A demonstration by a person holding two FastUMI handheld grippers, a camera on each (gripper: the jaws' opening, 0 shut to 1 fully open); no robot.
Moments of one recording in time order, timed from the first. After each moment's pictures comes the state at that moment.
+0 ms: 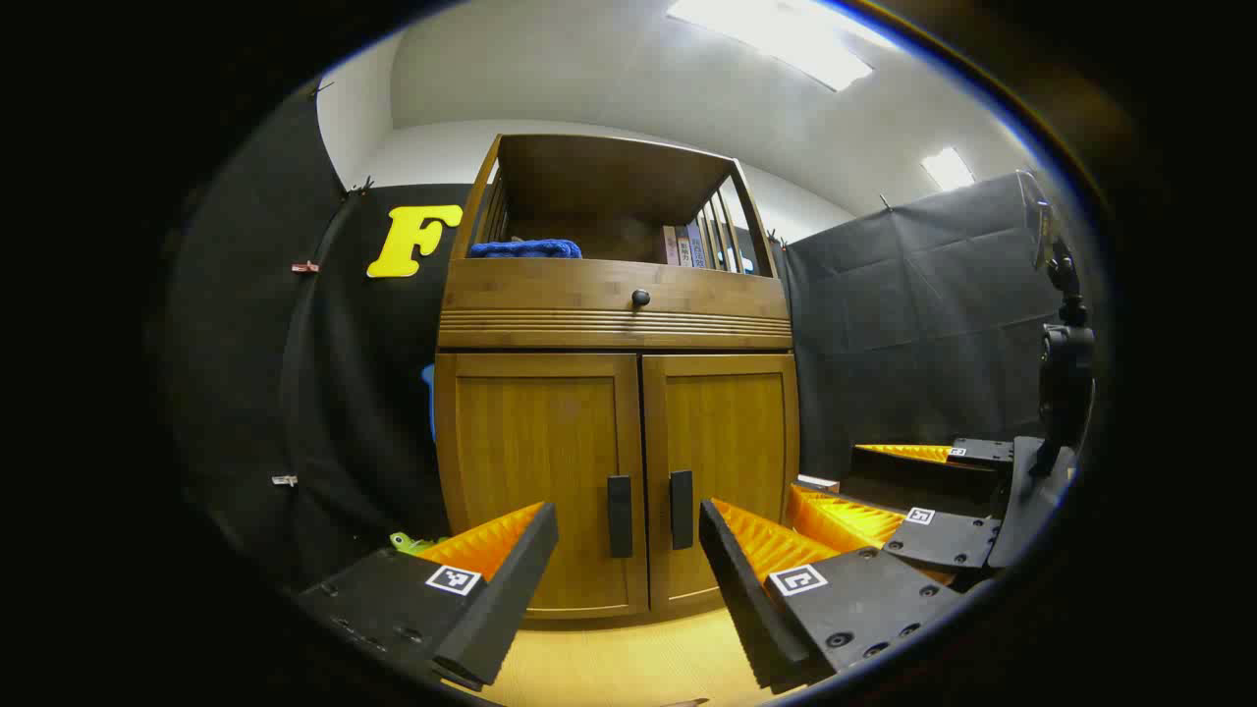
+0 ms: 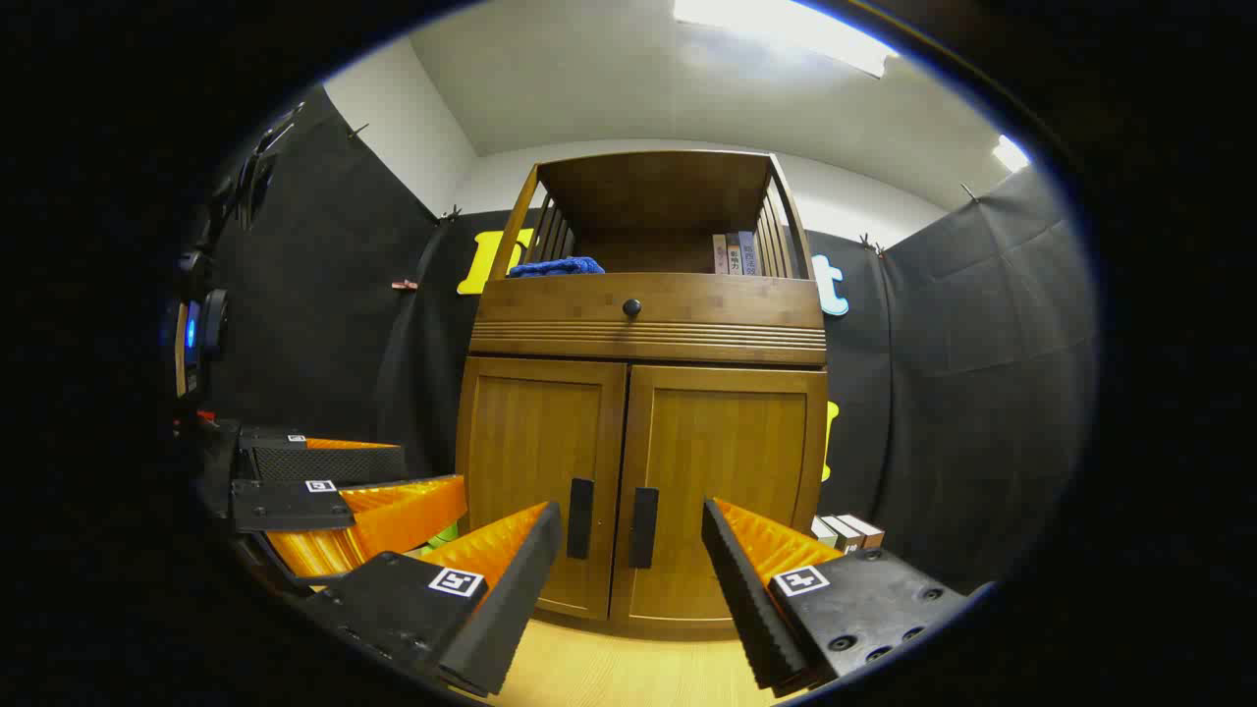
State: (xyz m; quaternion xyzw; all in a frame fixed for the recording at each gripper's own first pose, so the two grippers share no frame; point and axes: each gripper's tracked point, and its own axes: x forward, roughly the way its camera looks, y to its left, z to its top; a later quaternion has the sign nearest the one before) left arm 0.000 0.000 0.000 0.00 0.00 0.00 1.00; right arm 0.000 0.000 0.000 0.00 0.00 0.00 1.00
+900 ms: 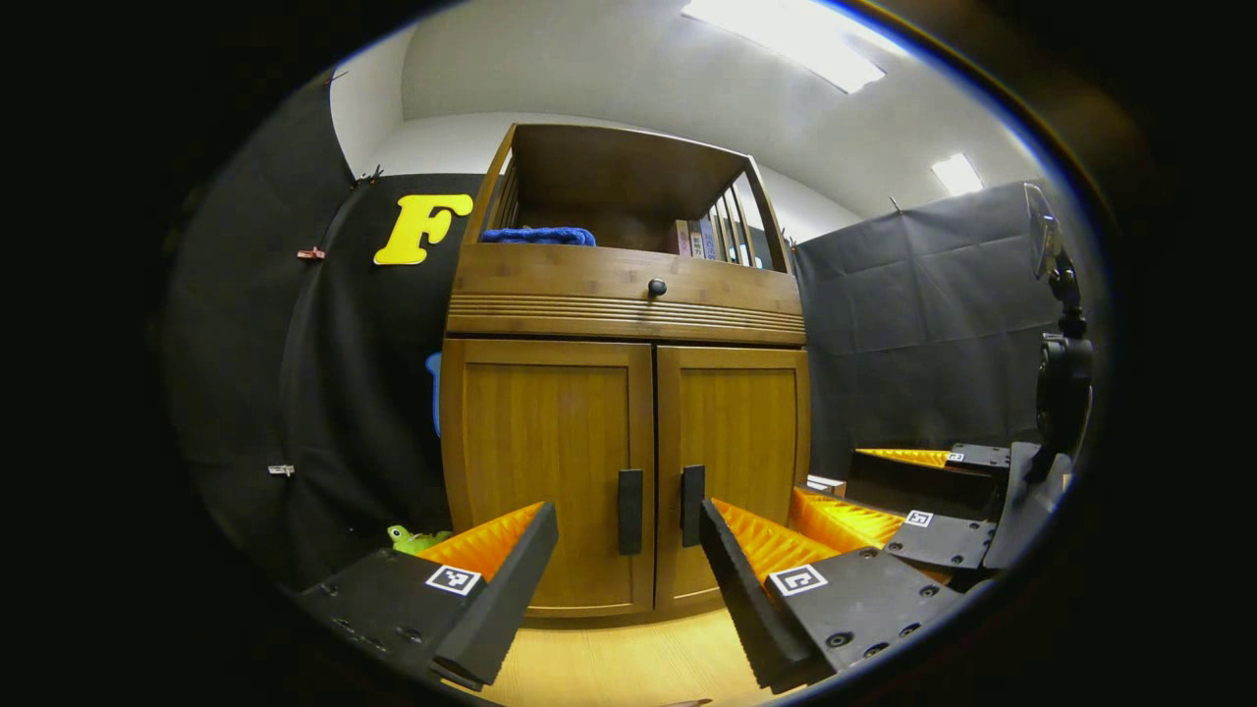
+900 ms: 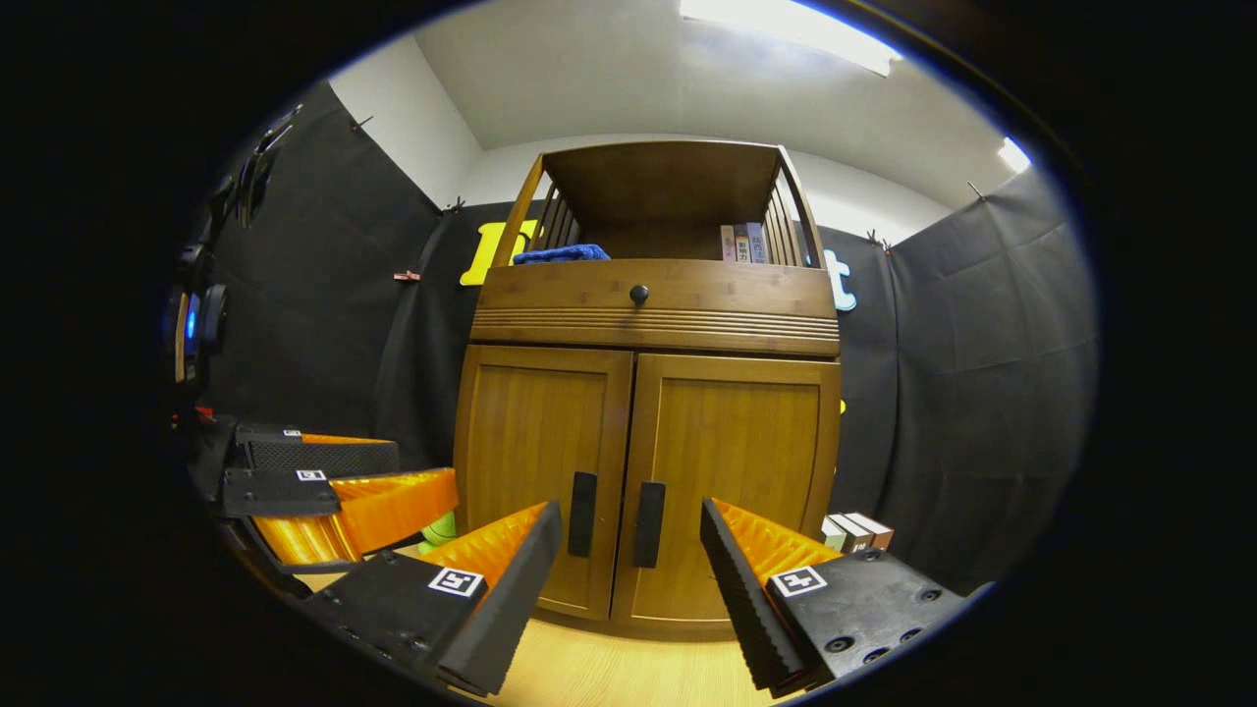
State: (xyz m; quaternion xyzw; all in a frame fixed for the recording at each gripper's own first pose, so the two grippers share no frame) left arm 0.010 0.020 -0.007 -0.01 0.00 0.01 1.00; right arm 0.013 0.005 -0.011 0.00 0.01 0.00 1.00
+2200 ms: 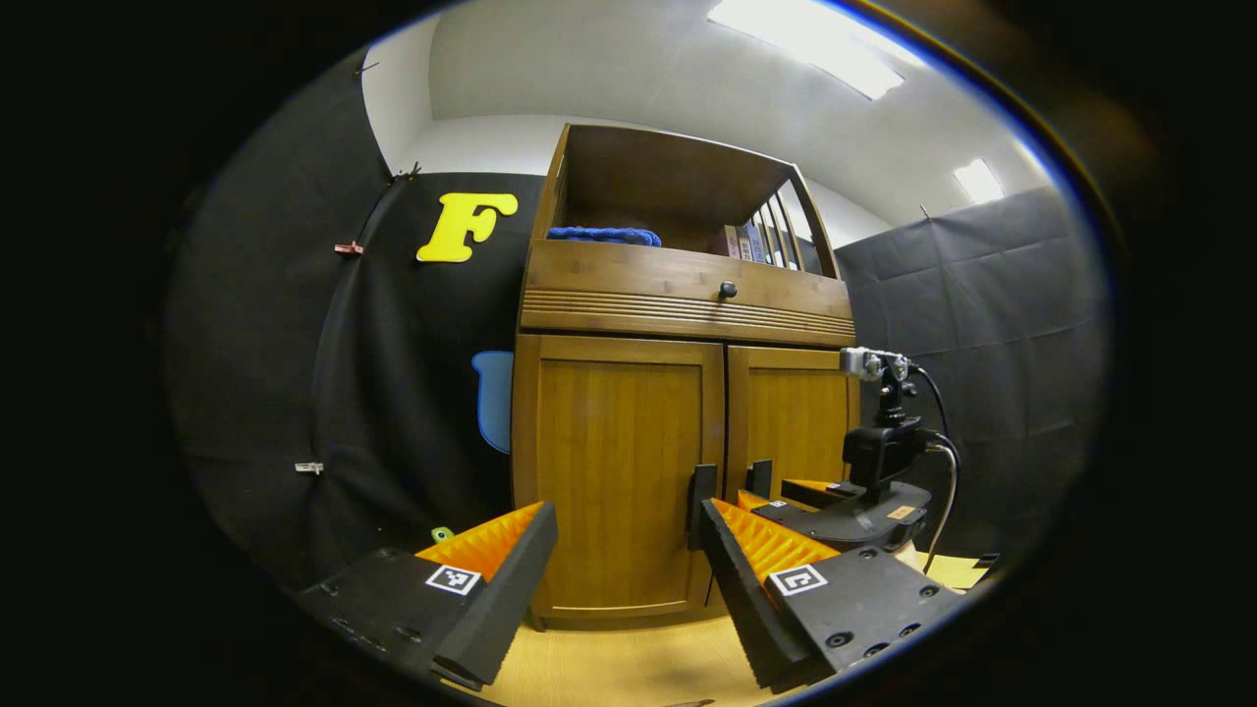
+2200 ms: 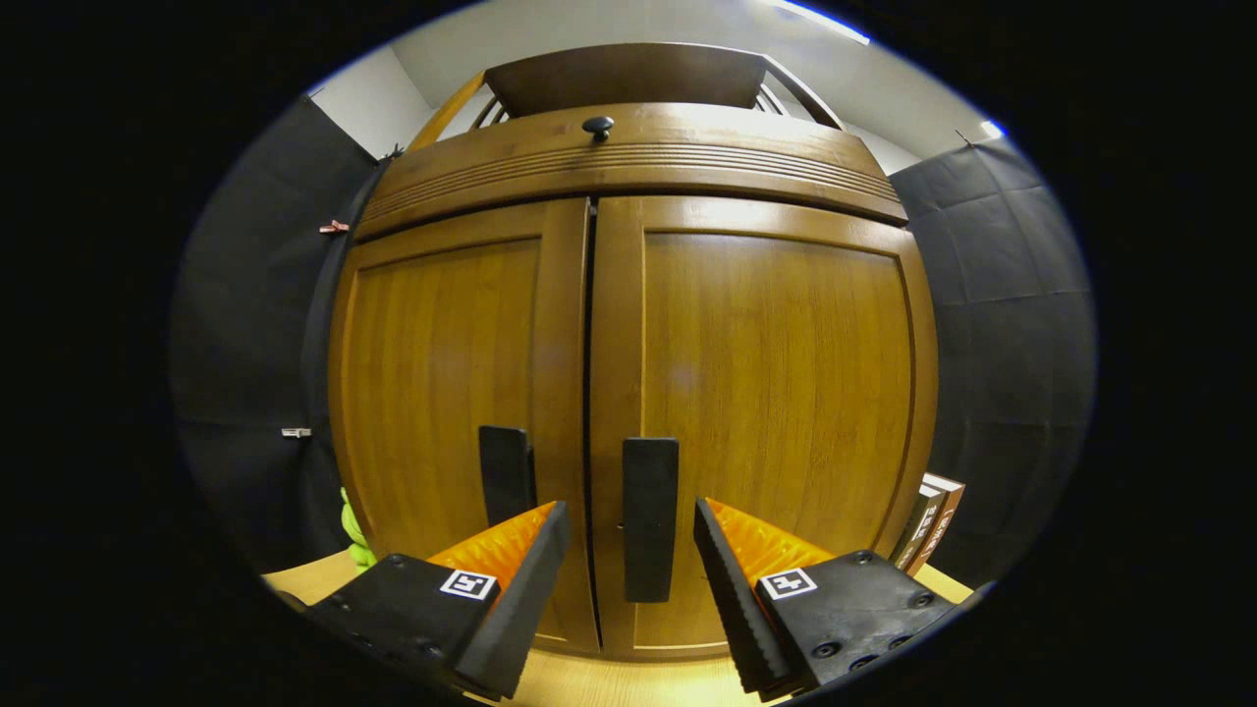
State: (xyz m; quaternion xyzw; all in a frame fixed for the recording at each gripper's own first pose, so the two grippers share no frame) left arm -0.006 0.098 -0.017 -0.02 -0.01 0.04 1.00; right arm 0.180 -0.015 -0.138 0.02 0.08 -0.06 0.99
